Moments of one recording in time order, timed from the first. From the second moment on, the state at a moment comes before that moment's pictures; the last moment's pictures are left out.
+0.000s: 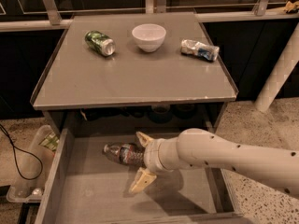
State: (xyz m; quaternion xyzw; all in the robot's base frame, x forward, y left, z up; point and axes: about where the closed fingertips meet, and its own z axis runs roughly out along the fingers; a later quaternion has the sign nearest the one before) arm 0.465 0.030 0.639 -0.64 0.66 0.15 0.37
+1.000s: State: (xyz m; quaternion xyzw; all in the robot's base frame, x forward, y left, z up) arm 0.471 0.049 0.617 -0.65 0.66 0.14 0.34
